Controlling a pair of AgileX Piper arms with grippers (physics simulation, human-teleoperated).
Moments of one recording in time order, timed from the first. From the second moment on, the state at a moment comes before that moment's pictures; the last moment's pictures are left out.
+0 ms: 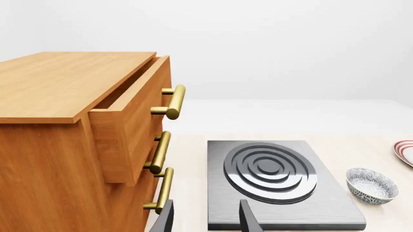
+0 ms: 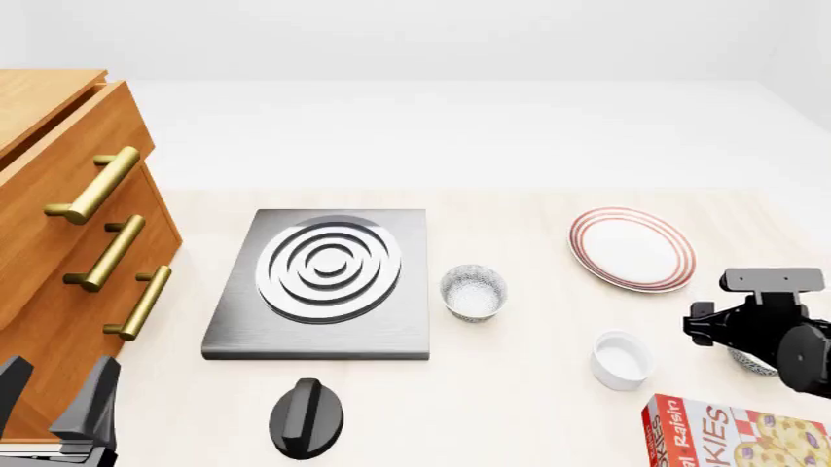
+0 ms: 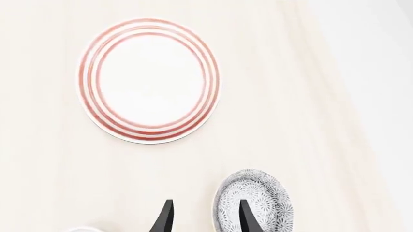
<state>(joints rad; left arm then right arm) 0.00 0.01 0.00 0.00 0.00 -0.33 1.54 -0.54 -0.24 -0.24</state>
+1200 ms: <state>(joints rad) 0.00 0.01 0.00 0.00 0.00 -0.35 1.66 -0.51 -0.34 -0.27</state>
